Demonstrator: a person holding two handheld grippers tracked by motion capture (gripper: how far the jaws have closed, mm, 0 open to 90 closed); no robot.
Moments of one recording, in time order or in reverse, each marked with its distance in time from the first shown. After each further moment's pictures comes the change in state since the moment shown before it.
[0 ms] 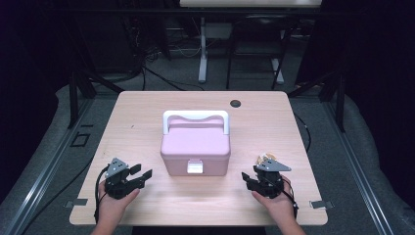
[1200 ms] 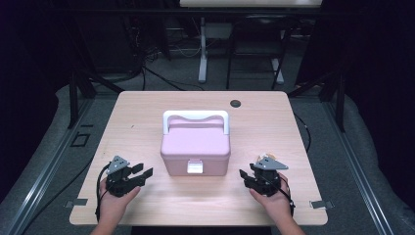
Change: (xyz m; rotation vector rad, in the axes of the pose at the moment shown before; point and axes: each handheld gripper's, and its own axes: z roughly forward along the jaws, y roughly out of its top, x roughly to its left) left arm -0.002 0.009 0.002 0.015 -0.015 -0.009; right arm 0.007 0.009 0.002 -0.024 0.004 -0.015
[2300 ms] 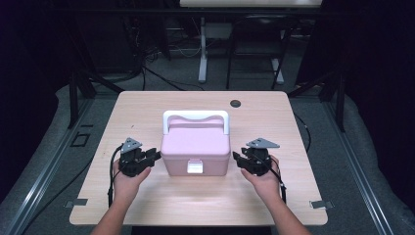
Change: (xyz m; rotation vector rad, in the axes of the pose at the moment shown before) left arm -0.006 0.045 0.037 0.000 -0.009 0.002; right arm -0.004 0.048 0.030 -0.013 0.005 0.075
